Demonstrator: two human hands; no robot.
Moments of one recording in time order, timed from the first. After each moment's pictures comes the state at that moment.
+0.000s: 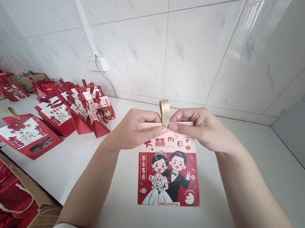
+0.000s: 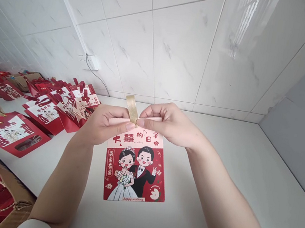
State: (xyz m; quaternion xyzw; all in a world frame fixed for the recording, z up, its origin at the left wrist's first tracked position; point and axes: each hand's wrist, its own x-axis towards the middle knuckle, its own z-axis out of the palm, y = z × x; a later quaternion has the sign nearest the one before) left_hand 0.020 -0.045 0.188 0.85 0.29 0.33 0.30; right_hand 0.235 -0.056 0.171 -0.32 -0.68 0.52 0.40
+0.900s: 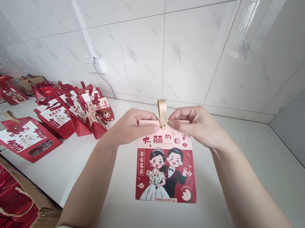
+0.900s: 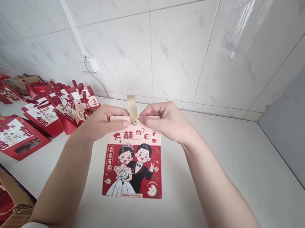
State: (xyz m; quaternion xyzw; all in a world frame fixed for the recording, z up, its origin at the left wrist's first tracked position) left_hand 0.017 -0.037 0.186 0.79 0.35 0.30 0.40; right_hand 0.230 -0.046 0.162 -0.34 -0.68 0.47 0.44
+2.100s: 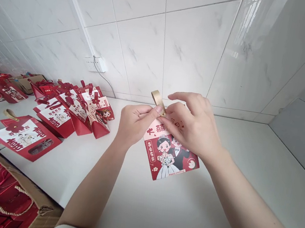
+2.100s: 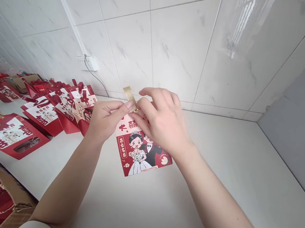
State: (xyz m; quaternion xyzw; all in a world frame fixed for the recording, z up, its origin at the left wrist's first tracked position) left_hand 0.035 -0.039 0.172 0.74 0.40 0.50 0.23; right_hand 0.210 -0.053 0.153 -0.37 -0.78 -0.20 0.47
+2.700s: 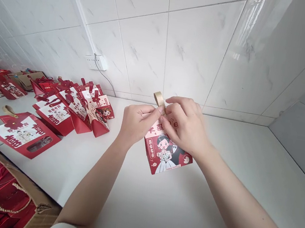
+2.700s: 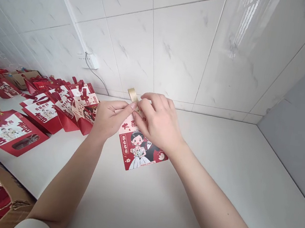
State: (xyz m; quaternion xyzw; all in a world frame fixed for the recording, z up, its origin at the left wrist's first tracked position) left_hand 0.037 -0.030 0.164 0.75 0.42 0.48 0.18; right_hand 0.199 -0.038 0.135 -0.39 -0.77 -0.17 0.48
